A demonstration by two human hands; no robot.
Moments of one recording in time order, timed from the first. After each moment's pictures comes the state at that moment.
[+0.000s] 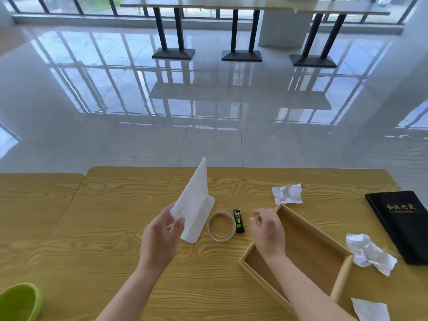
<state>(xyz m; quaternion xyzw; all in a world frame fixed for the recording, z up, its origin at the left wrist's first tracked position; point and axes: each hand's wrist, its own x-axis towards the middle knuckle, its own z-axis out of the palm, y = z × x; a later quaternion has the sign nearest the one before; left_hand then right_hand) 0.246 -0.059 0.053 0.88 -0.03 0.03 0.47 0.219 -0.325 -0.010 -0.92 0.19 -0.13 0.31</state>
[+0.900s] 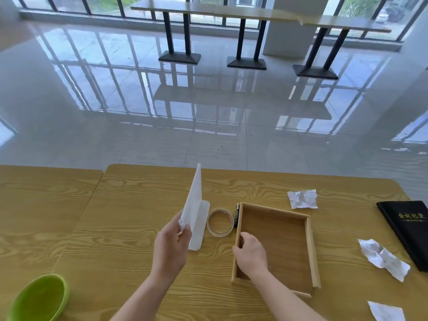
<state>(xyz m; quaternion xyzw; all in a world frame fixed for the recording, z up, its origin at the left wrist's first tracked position) 0.235 -0.010 0.050 0.87 -0.04 0.04 0.49 0.205 -0.217 -0.015 -0.91 0.24 0.11 0.33</state>
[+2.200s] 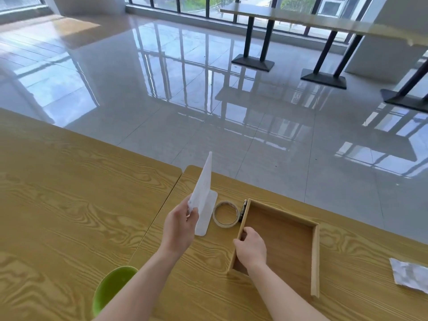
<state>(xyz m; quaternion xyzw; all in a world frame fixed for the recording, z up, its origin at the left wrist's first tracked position) 0.333 0.172 0.048 0.87 0.08 0.09 0.48 0.342 -0.022 -0.020 -0.91 0.17 0.15 0.36</state>
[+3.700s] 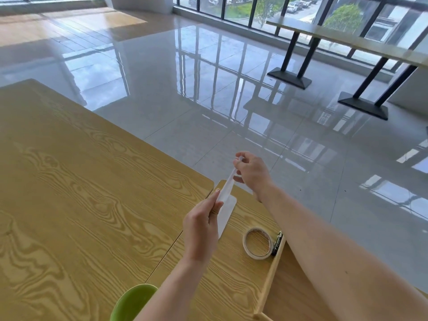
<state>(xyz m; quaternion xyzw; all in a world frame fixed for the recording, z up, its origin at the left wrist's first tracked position) 0.370 0.208 0.063 0.81 0.13 0.30 0.49 0.536 0.119 0.107 -0.83 -0.03 0.12 0.54</state>
